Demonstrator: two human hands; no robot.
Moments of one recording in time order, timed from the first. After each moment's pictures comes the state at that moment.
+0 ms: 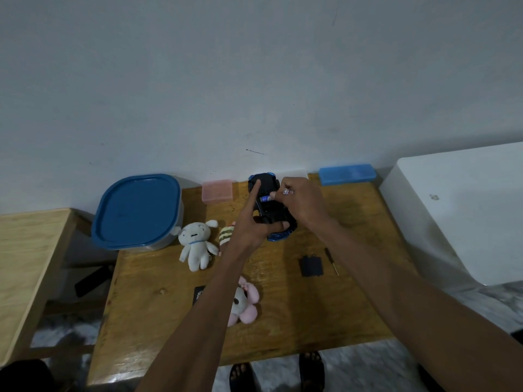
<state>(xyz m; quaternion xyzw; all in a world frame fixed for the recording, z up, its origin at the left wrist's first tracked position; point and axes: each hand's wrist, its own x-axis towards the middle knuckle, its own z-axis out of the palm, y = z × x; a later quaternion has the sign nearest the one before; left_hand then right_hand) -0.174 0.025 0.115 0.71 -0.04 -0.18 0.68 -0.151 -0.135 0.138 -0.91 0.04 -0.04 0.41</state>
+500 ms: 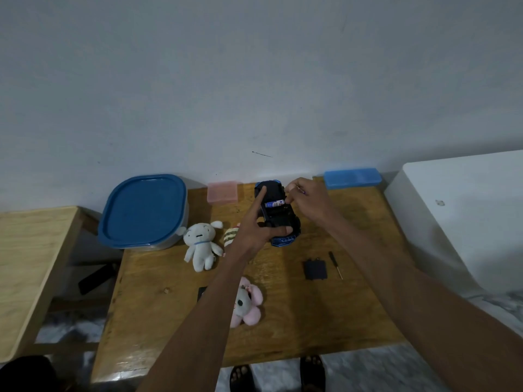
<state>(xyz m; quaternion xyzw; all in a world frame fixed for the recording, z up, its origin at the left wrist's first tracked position) -0.173 0.031 0.110 0.71 -0.02 -0.20 0.68 -0.145 -0.145 0.139 -0.88 0.06 0.03 0.47</state>
